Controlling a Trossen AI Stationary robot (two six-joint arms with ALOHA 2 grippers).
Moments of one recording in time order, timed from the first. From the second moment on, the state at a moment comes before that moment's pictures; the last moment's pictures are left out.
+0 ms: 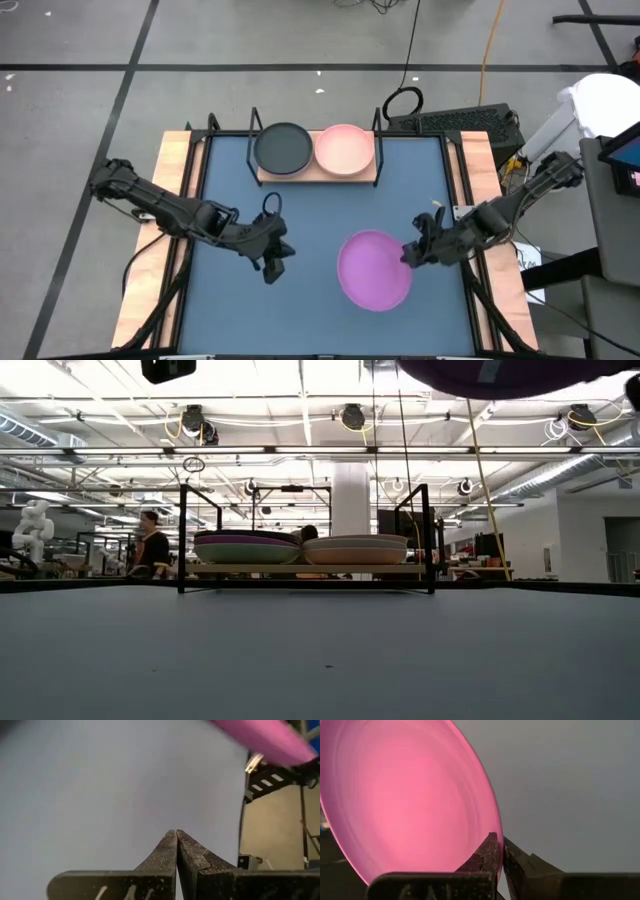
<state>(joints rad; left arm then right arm) -0.39 1.38 1.21 -0.59 -0.22 -0.80 0.57 0.99 0.89 -0.76 0.19 1.72</state>
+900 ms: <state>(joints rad) -0.14 1.27 1.21 -0.70 -0.18 -0.47 -0.01 1.14 1.36 -1.13 0.09 1.36</state>
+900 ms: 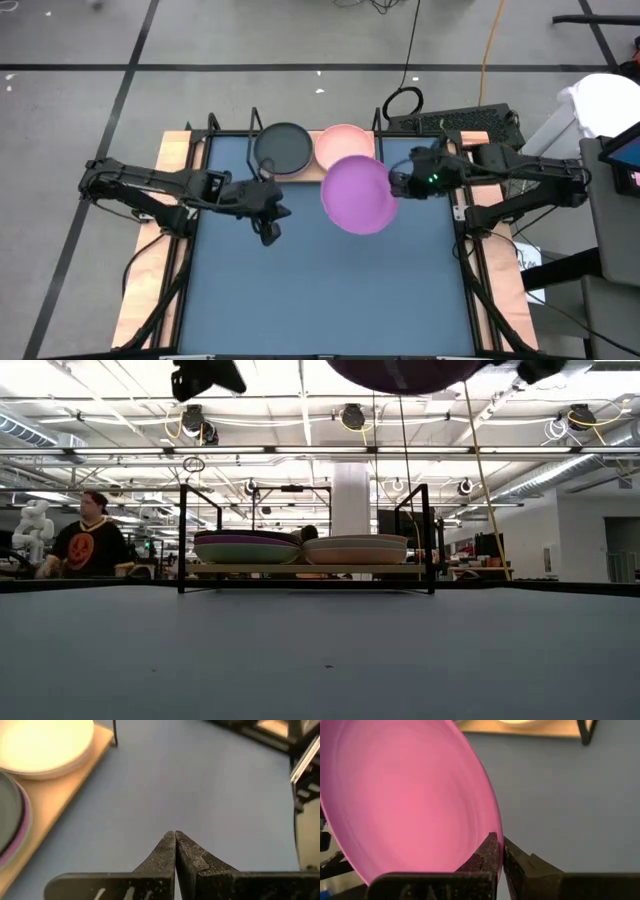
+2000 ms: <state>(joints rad) -0.08 1.11 1.21 -0.77 -0.42 -0.52 -0.46 1.53 1.75 -0.90 0.07 0.81</state>
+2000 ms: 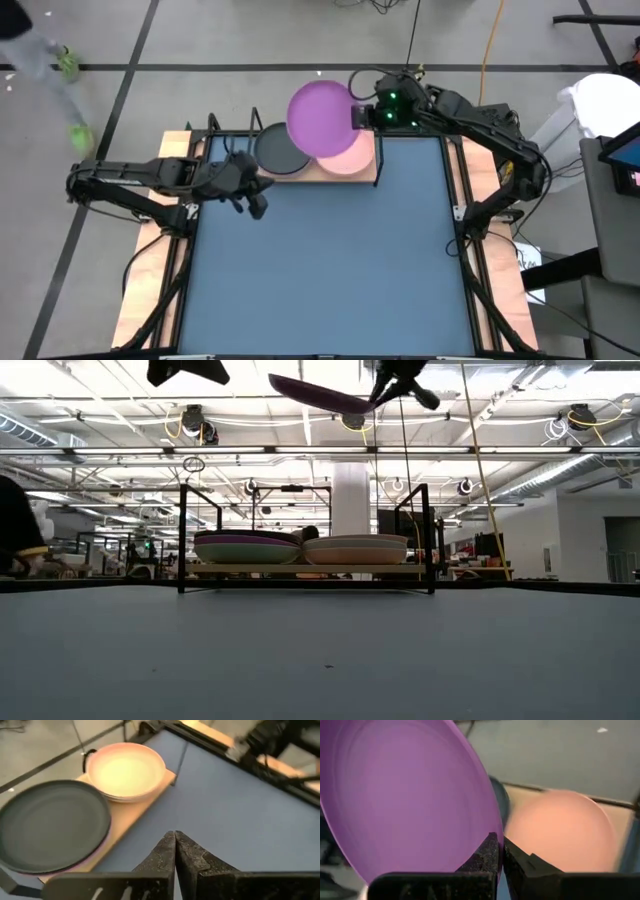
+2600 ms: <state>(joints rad) 0.09 1.11 1.21 -0.74 -0.39 -0.47 -0.53 1.53 1.54 -0.37 0.13 0.93</state>
